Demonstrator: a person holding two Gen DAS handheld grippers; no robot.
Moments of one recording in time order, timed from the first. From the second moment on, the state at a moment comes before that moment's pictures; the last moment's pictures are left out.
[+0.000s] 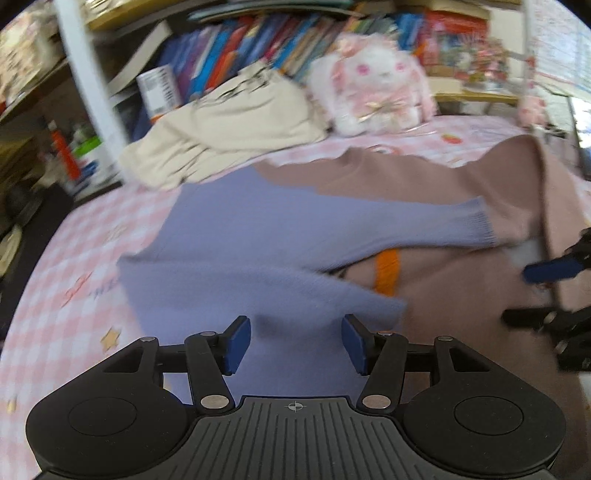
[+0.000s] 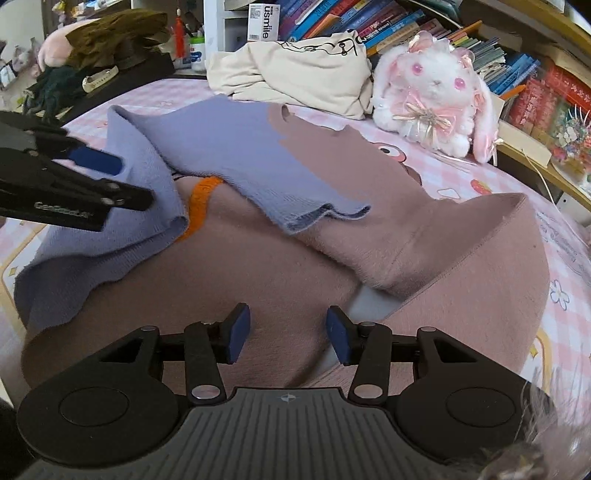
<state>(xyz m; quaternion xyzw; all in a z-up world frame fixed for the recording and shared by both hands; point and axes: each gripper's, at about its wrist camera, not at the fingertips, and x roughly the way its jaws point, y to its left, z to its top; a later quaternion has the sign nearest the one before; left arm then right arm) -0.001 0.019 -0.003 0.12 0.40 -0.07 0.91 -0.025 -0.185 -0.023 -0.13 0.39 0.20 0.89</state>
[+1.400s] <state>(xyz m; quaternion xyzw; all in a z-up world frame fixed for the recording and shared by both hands) 0.016 -0.156 -0.002 0.30 0.32 -0.18 0.88 -0.048 -0.236 -0.027 -0.11 0.39 0.27 0.87</state>
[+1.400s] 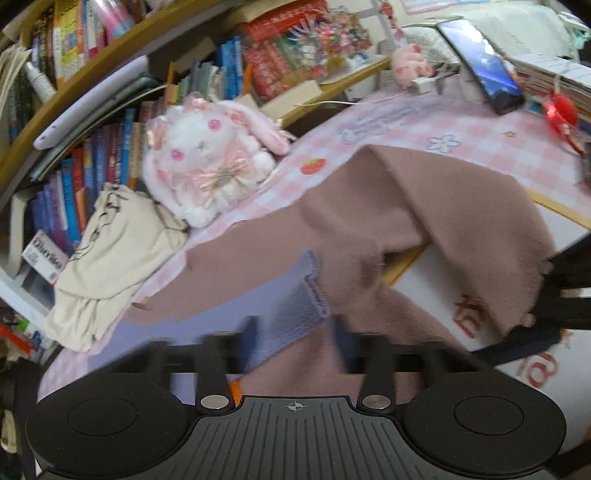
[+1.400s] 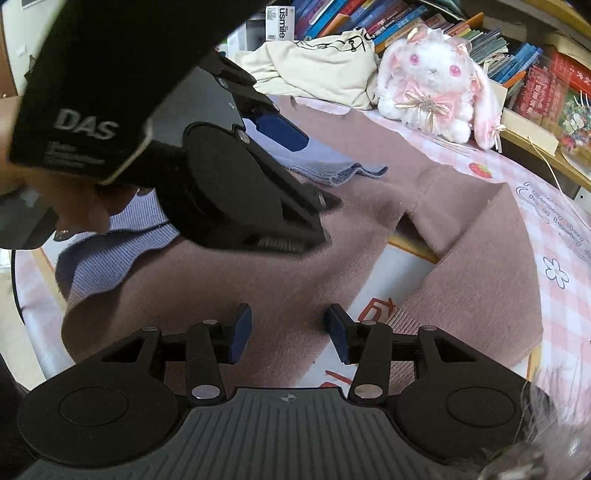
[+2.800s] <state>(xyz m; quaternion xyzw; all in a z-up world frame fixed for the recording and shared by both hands) 0.056 0.296 0.112 0.06 0.26 0.26 0.93 -0.059 -0.194 -0.029 -0.07 0.43 0.10 0.90</state>
